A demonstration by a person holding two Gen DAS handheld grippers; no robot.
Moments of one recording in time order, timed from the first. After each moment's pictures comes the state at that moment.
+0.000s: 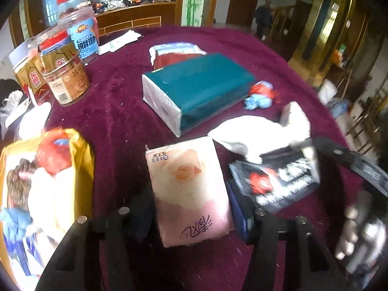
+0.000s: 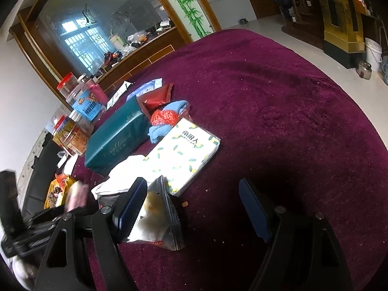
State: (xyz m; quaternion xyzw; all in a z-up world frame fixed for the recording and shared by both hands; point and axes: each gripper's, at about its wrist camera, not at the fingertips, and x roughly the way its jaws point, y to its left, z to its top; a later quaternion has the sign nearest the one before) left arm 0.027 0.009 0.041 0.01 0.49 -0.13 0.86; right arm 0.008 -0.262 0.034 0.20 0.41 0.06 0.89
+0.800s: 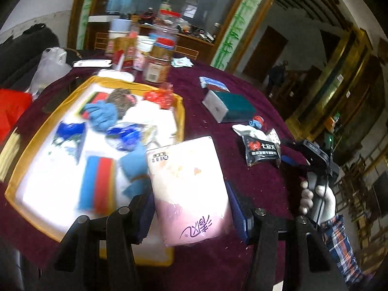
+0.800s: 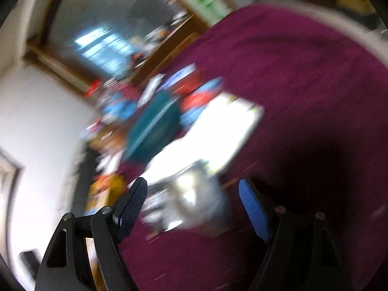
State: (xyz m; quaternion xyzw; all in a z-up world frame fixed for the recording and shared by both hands) left arm -0.142 0.149 0.088 -0.16 0.40 -0.10 0.90; right arm 0.001 -0.251 0.023 0.31 0.42 0.20 0.83
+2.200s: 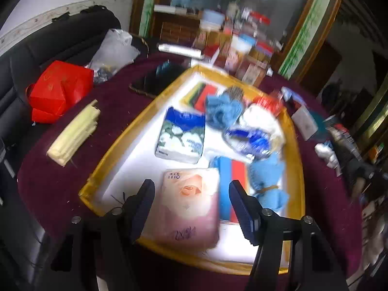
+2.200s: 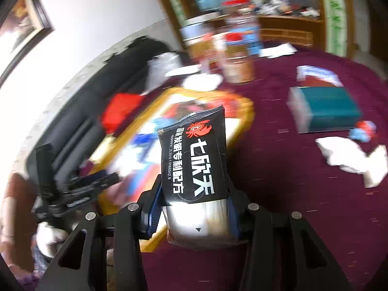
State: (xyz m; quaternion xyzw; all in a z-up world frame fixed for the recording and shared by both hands) left arm -0.141 0.273 0.036 -0.18 0.43 0.07 0.88; right arm -0.076 0.022 0.110 0.00 0.46 0.35 0.82
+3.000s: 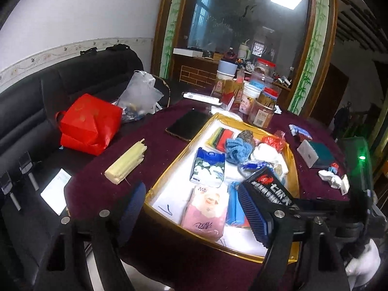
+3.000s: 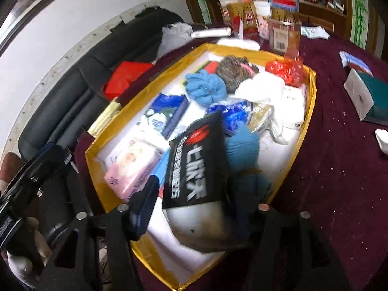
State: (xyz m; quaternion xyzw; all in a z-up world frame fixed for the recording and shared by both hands) left arm -0.209 0.283 0.087 -0.16 0.31 0.14 0.93; right arm -0.105 0.115 0.050 -0.06 0.48 0.35 0.80
